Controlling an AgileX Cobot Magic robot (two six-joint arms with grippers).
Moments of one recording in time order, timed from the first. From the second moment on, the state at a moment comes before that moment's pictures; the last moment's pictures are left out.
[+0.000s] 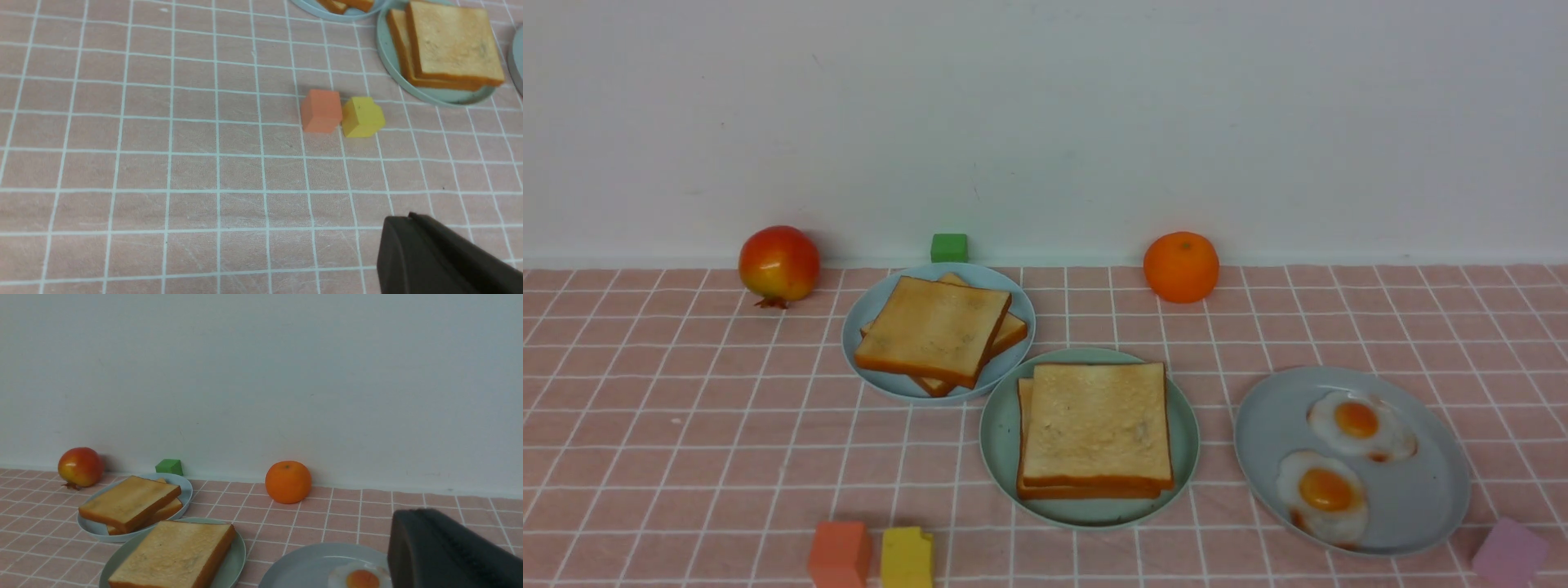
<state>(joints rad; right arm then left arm) 0.49 -0.01 -0.26 -0.54 0.40 0.52 -0.13 0.26 -0.78 -0.13 1.22 -0.26</state>
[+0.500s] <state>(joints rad) 0.49 -0.01 -0.26 -0.54 0.40 0.52 -0.13 0.21 -0.70 -0.09 1.02 -0.25</state>
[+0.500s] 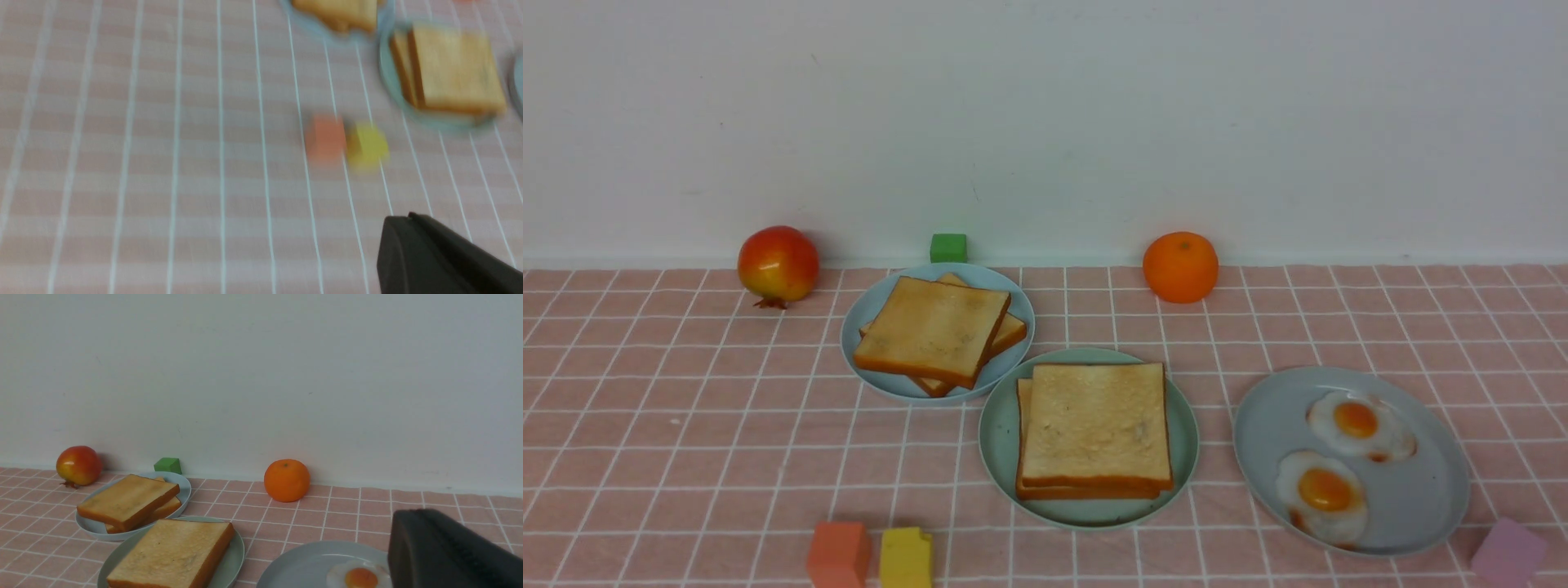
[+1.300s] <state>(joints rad) 0.49 -0.01 -0.26 -0.54 0.40 0.52 -0.08 -0.01 0.01 -0.01 0.40 -0.18</state>
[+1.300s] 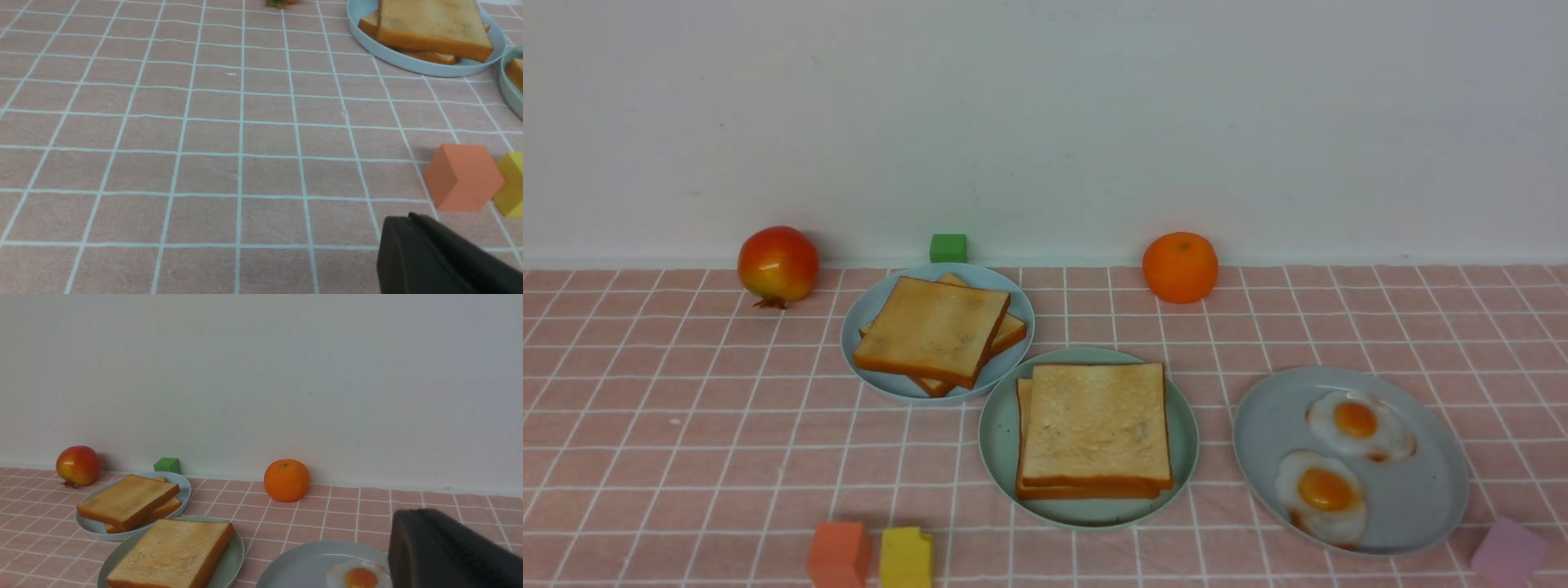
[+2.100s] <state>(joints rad) 0.47 -0.01 -0.26 -0.50 0.40 0.52 -0.15 -0.01 0.01 -0.02 0.39 -0.18</state>
